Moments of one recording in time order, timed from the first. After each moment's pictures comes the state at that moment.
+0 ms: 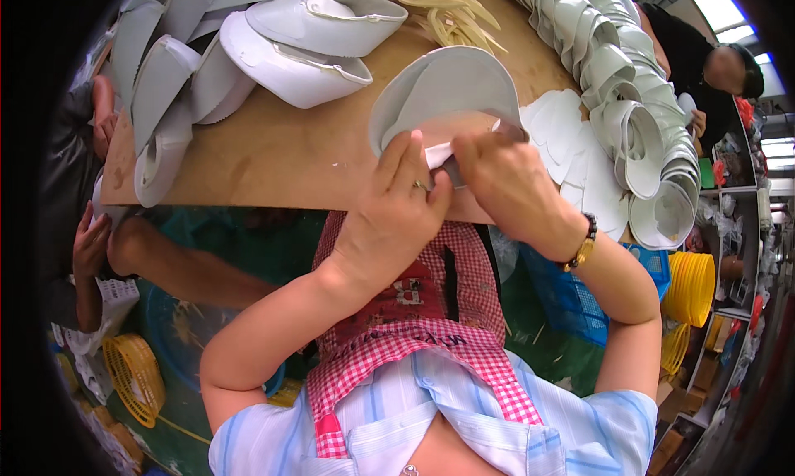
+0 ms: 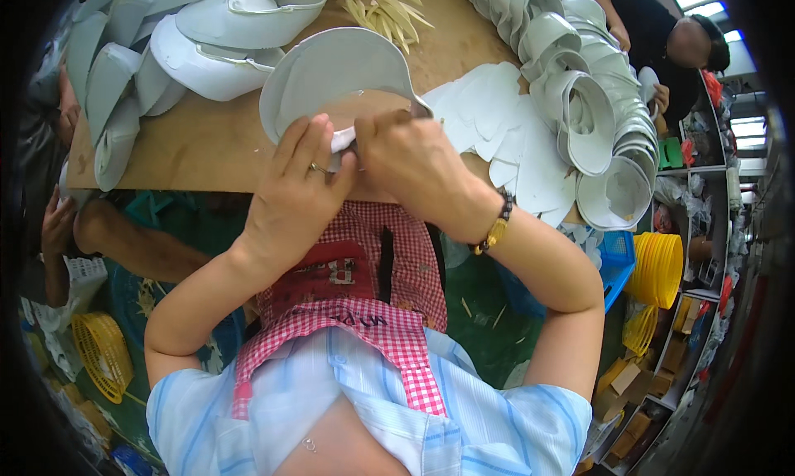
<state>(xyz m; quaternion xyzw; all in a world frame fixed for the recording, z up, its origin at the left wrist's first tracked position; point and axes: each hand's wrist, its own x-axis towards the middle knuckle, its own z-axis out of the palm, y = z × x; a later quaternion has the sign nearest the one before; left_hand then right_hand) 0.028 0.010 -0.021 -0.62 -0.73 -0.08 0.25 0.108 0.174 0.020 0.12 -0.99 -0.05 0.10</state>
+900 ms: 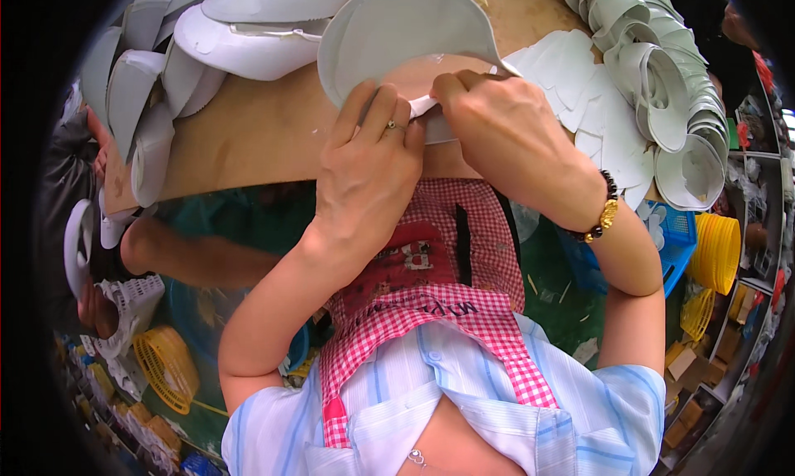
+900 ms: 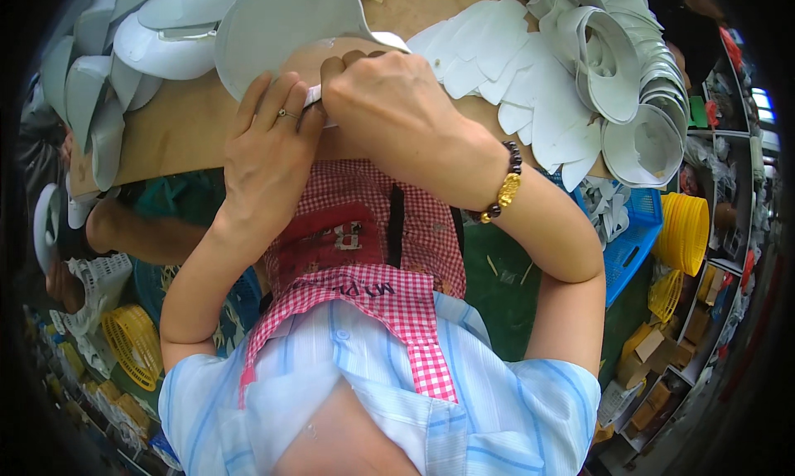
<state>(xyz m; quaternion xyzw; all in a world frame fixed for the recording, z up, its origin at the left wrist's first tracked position) 0.021 0.020 -0.019 -0.60 -0.76 -0.12 0.23 0.108 0.169 0.023 0.02 -0.99 0.05 0.09</state>
